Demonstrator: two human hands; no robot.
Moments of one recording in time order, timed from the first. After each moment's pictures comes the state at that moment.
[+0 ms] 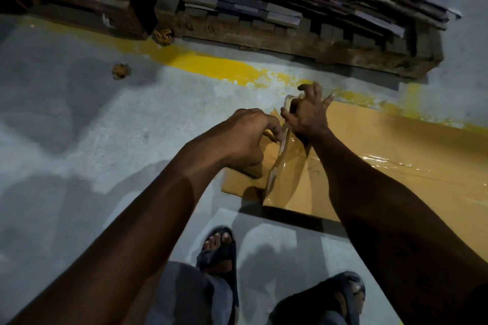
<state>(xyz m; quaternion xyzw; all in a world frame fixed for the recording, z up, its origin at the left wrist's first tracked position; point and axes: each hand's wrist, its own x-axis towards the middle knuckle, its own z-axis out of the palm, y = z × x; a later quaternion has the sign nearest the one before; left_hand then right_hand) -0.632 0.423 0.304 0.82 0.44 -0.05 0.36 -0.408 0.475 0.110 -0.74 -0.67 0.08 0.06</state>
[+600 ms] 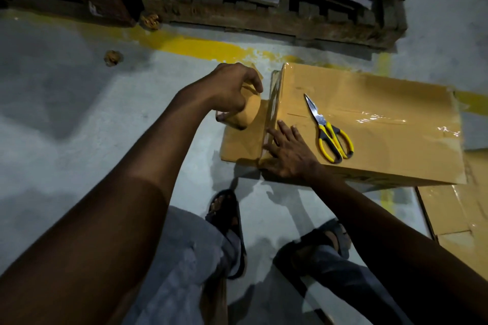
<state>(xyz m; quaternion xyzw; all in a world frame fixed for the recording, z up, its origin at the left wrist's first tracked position) -0.660 0.403 0.325 0.84 0.44 -0.02 0.32 -0.465 0.274 0.129 -0.58 -0.79 0.15 -0.09</state>
